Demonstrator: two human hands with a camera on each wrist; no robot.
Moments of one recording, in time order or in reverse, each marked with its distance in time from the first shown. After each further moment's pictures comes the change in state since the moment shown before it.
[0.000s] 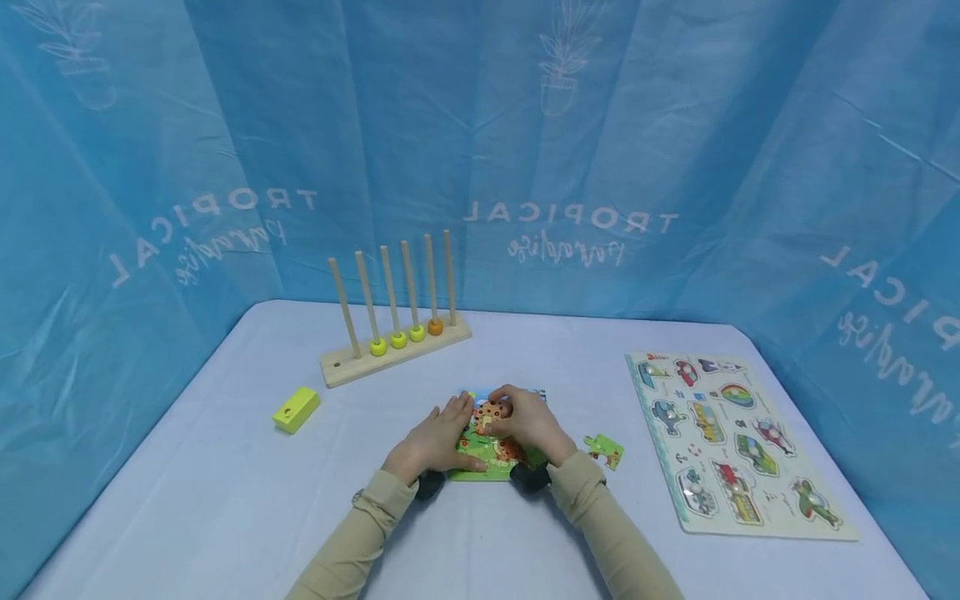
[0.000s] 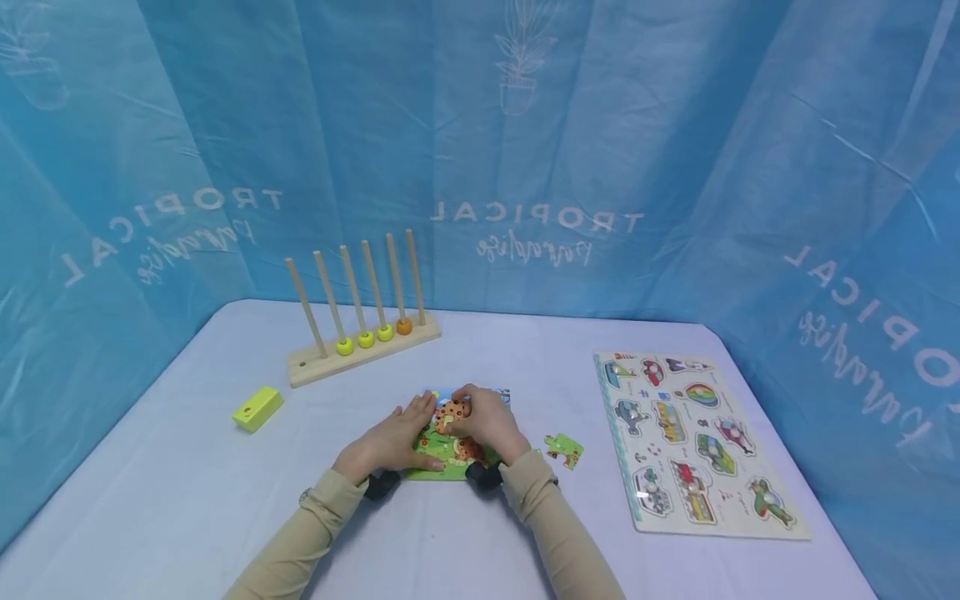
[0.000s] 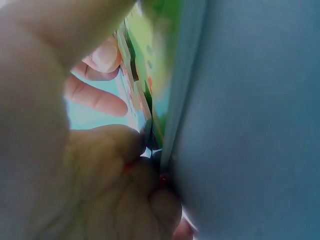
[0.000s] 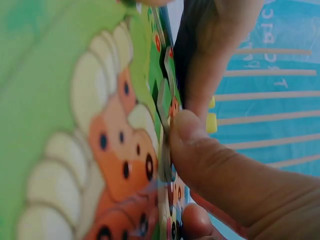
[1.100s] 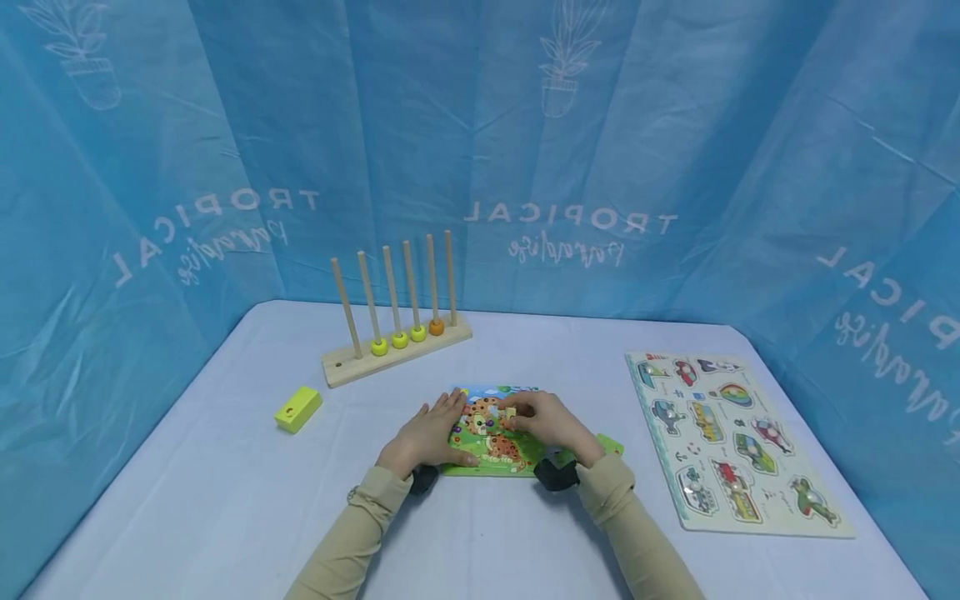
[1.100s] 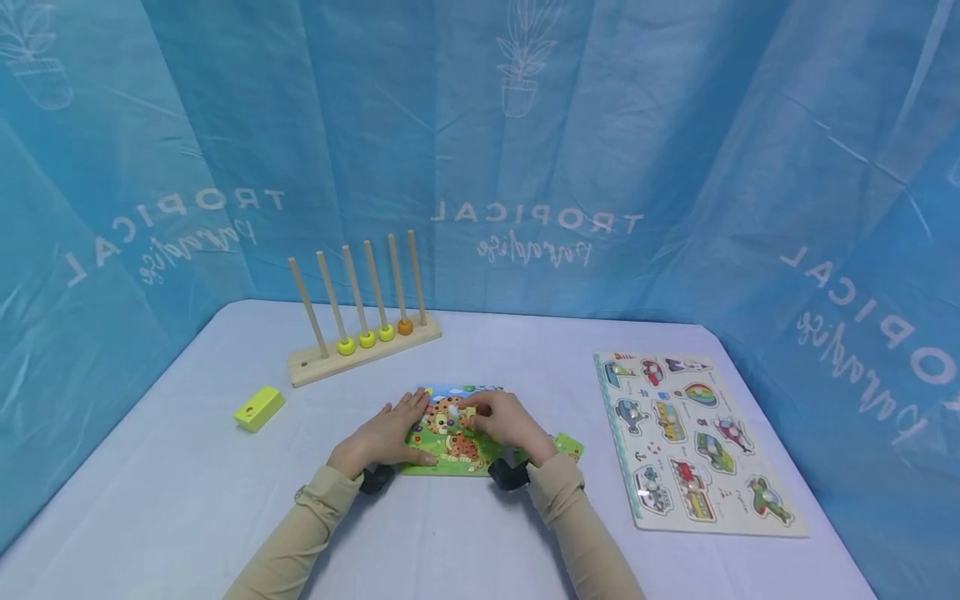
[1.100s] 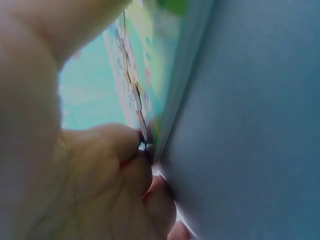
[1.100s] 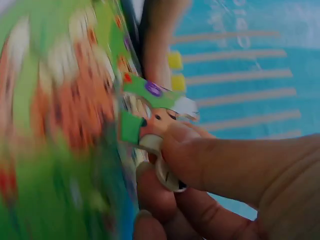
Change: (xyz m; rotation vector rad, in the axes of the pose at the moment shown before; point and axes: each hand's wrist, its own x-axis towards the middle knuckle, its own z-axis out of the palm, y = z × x) left_hand -0.003 -0.010 -0.006 -0.022 0.028 -0.050; right_hand -0.017 0.012 -0.028 0.013 -0.098 -0.157
